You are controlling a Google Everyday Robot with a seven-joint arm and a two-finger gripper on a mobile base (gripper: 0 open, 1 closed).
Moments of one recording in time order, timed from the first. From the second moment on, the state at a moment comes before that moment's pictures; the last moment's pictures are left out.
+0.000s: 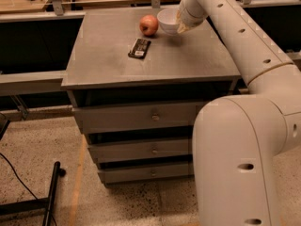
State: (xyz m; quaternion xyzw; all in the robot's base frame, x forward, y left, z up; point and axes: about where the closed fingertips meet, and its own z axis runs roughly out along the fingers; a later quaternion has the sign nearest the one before) arm 0.876 -0.127 0.903 -0.76 0.52 -0.25 0.30
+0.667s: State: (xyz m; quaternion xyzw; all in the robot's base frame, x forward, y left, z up) arm 0.877 -0.123 0.895 -0.76 0.52 -0.24 0.29
